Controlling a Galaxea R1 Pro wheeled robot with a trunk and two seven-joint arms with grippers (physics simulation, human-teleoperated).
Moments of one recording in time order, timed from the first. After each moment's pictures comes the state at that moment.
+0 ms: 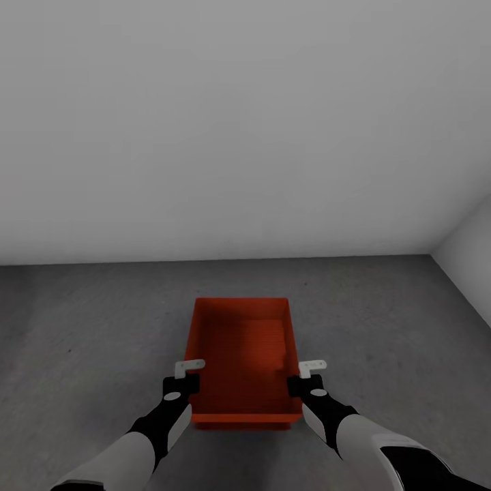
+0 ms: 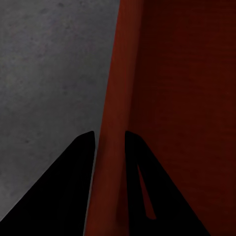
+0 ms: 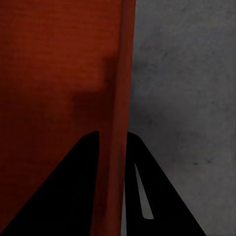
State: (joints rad) left arm -0.68 -0.14 -0.01 -0.30 0.03 -0.07 0.28; right arm -0.80 0.12 -0.07 -0.06 0.18 -0.10 -0.14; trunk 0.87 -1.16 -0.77
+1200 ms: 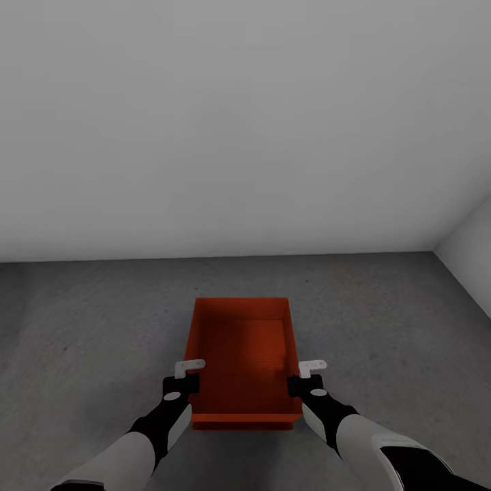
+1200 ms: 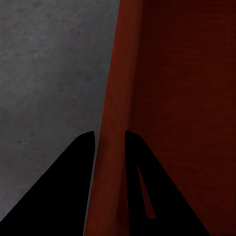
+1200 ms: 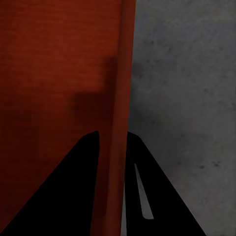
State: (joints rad) left arm -0.68 -0.14 -0.01 -0.30 0.02 -0.07 0.28; right arm -0.80 0.12 -0.07 -0.06 0.18 -0.10 -0.14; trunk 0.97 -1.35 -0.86
